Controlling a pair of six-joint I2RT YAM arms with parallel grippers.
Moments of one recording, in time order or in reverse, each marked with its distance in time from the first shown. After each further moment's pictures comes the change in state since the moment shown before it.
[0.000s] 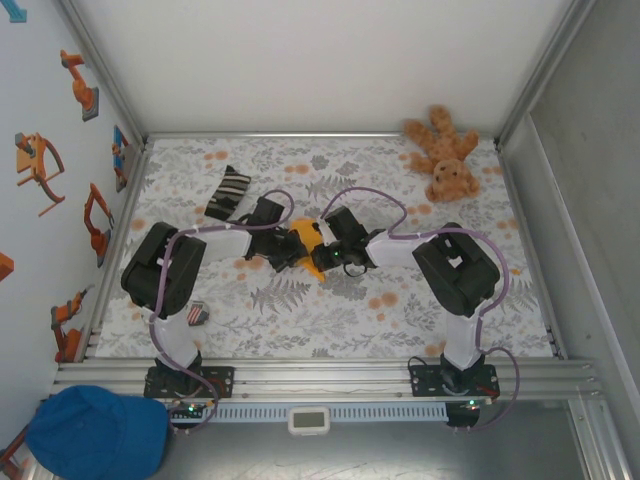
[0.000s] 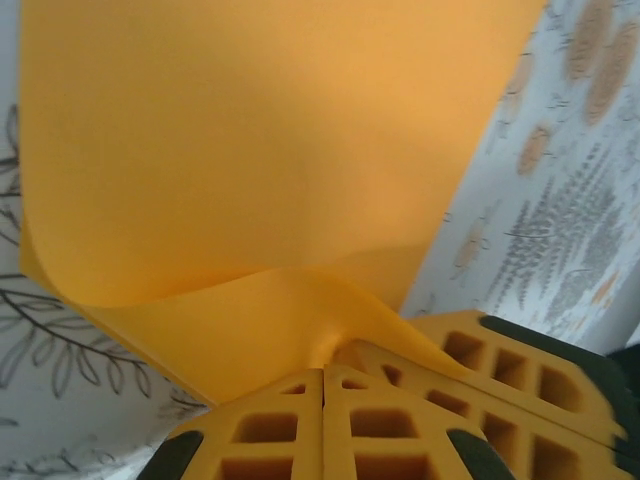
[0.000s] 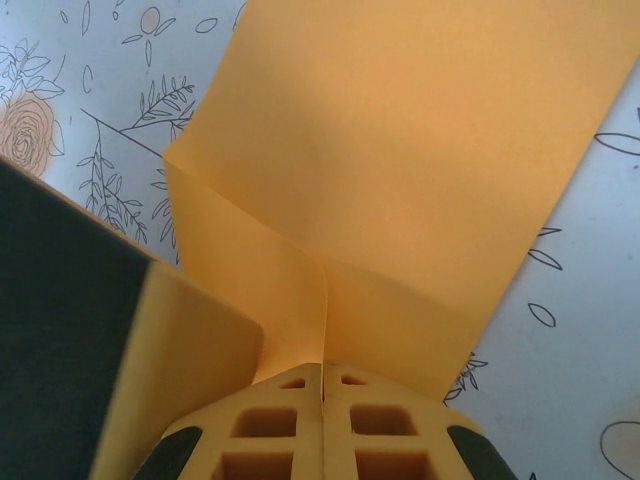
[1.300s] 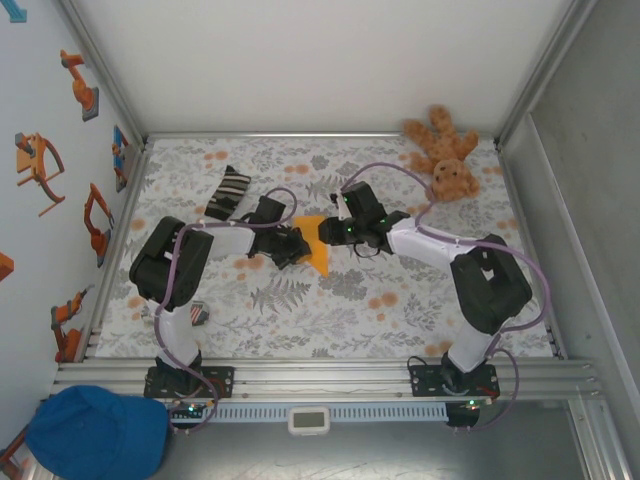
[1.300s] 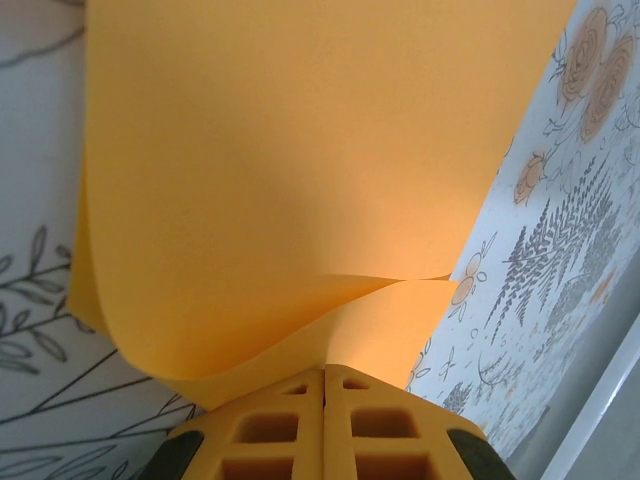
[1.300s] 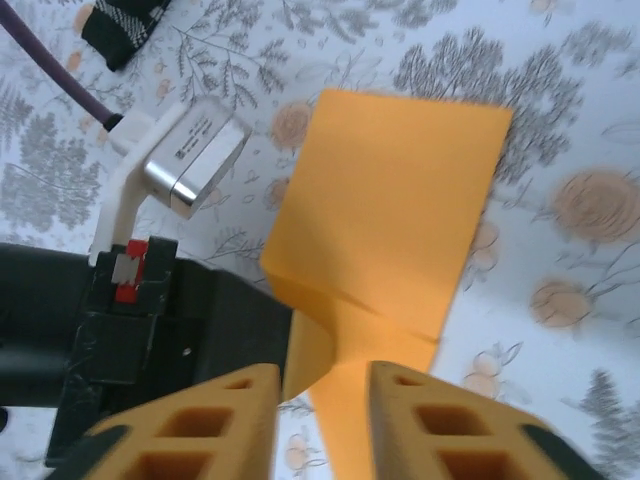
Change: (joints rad) left arm 0.013 0.067 0.034 0.052 0.016 0.036; right arm -0.079 -0.182 0.072 -0.168 -0.002 0.140
